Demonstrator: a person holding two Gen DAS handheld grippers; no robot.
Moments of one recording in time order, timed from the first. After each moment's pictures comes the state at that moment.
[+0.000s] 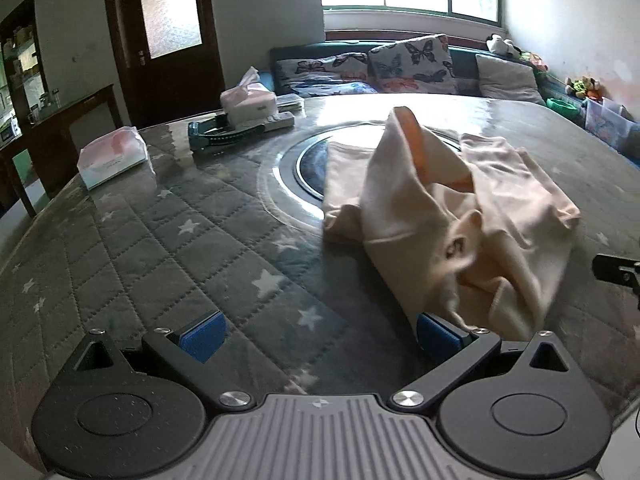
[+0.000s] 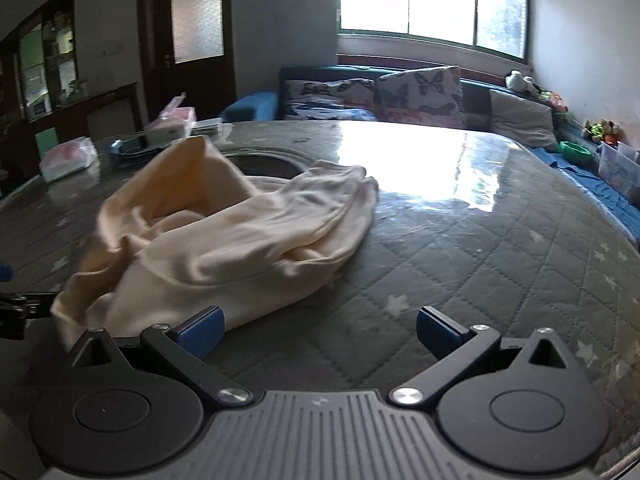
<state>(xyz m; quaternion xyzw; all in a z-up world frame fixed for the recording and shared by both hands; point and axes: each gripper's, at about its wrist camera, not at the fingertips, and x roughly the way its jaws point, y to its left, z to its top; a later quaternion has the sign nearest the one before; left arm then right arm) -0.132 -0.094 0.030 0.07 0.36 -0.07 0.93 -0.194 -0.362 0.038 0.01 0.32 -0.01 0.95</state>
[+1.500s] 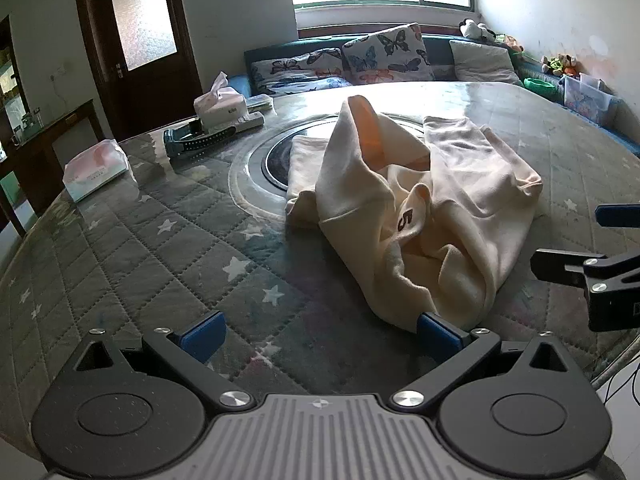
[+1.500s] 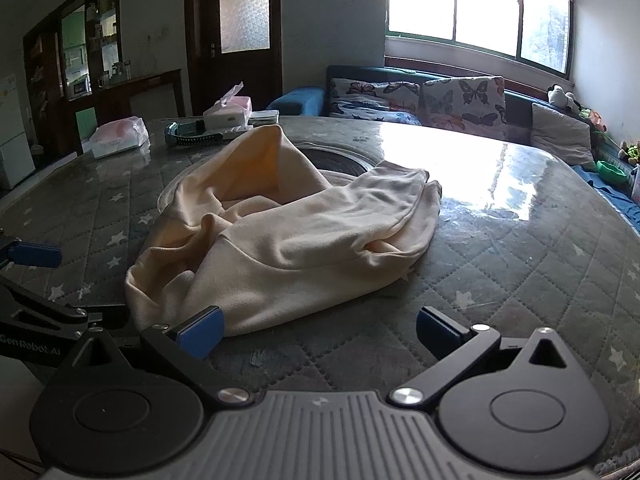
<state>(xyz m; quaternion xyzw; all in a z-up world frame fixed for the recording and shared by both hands) -0.155 -0.111 0.029 0.10 0.36 -0.09 0.92 -0.206 -0.323 0.042 -0.02 0.32 0.05 0.95</state>
